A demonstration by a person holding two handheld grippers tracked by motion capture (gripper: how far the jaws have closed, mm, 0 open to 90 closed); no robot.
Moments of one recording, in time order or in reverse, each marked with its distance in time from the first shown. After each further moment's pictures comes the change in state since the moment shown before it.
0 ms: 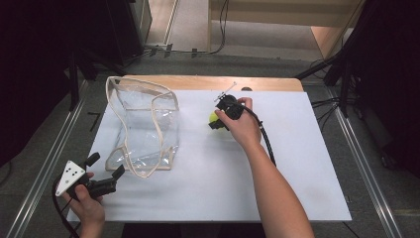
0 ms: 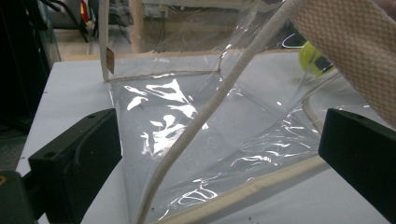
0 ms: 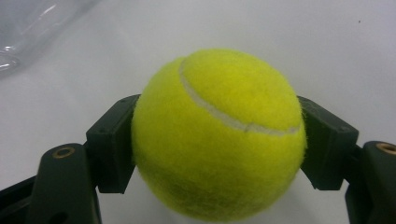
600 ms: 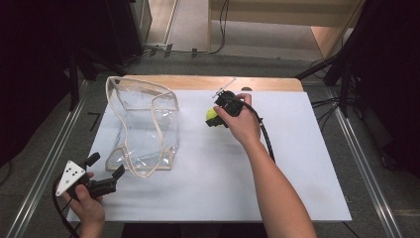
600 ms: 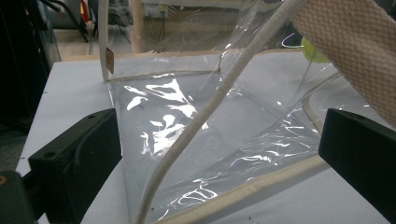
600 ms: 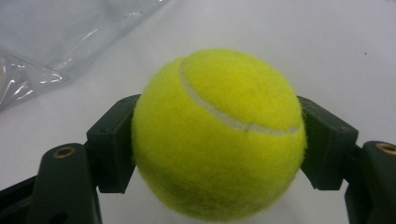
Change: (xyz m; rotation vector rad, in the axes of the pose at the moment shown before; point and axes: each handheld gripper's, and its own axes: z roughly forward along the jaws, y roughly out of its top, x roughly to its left) left arm 0.000 0.000 0.000 0.002 0.000 0.003; right arm 0.007 0.012 -0.017 -0.030 0.054 -0.027
